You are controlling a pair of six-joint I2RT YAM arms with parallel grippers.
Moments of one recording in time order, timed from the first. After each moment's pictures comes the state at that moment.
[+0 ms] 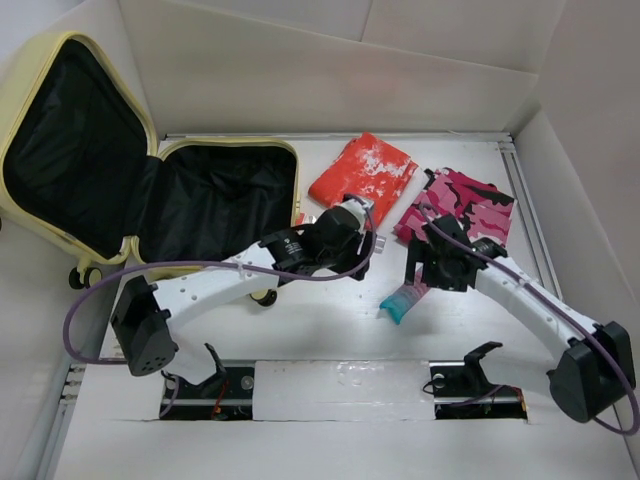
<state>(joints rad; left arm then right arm) -1.02 1.45 1.23 -0.52 -0.13 -0.44 0.46 1.12 0.85 -0.84 0.17 0.56</state>
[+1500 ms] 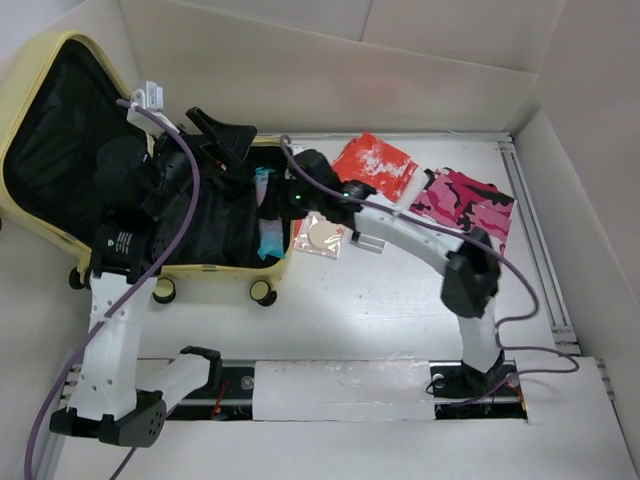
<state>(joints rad) -0.20 1.06 1.53 -0.42 0.26 -0.62 0.86 1.92 1.78 -0.37 -0.08 0.68</state>
